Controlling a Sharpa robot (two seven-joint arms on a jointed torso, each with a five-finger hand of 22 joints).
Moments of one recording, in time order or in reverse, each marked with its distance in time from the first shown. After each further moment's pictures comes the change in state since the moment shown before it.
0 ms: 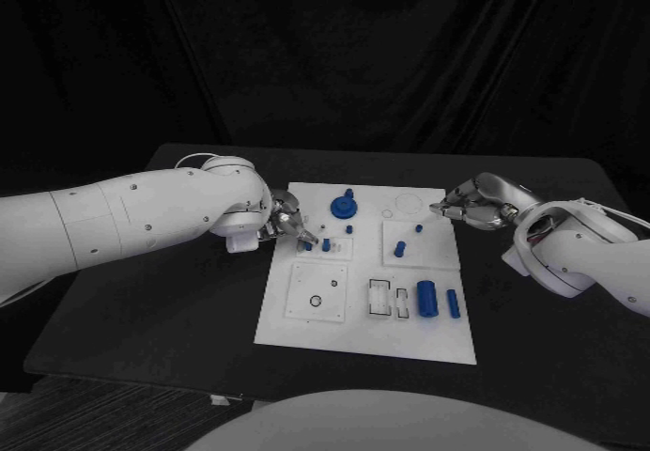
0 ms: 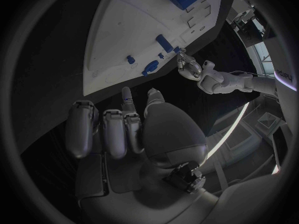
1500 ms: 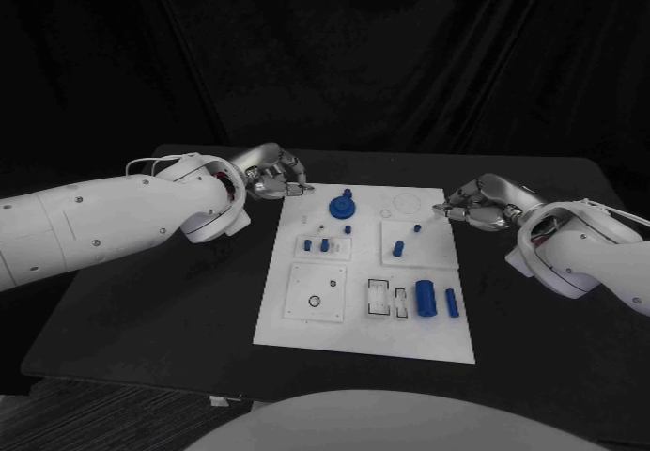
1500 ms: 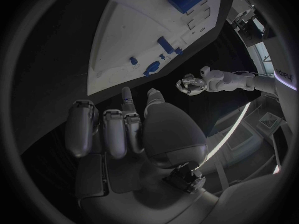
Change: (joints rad) left arm 0.013 -0.143 -0.001 0.095 -0.154 -0.553 0.483; left_hand 0.411 -0.022 -0.223 0.032 0.089 -0.347 0.052 0.124 0.120 -0.105 0.035 -0.158 0.044 0.000 0.024 0.000 0.000 0.032 0.008 0.027 -0.060 0.000; right arm -0.001 -0.023 0.000 0.013 0.000 0.004 -0.004; right_hand 0.000 0.000 0.000 0.000 0.023 0.000 0.000 0.000 0.000 0.000 0.000 0.000 0.001 0.000 0.000 0.000 0.000 0.000 0.000 0.000 -0.012 0.000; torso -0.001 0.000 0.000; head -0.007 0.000
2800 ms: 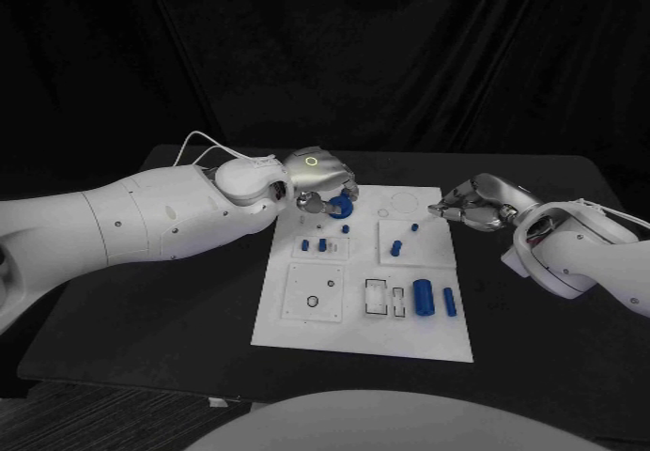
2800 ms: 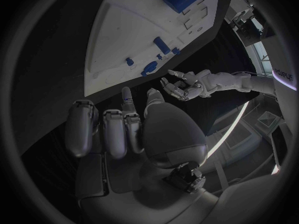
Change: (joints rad) left arm -0.032 0.247 0.000 -0.206 -0.759 -0.022 0.219; left_hand 0.056 -0.135 0.122 -0.031 -0.046 0.268 -0.082 -0.260 -0.785 -0.566 0.008 -1.041 -0.943 0.004 -0.007 -0.106 0.000 0.004 -0.003 -0.004 -0.072 0.000; right arm -0.001 -0.003 0.000 0.018 0.000 -0.007 0.006; right_hand 0.000 0.000 0.010 -0.009 0.000 0.000 0.000 0.000 0.000 0.000 0.000 0.000 0.000 0.000 0.000 0.000 0.000 0.000 0.000 0.000 0.000 0.000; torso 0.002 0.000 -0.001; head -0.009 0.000
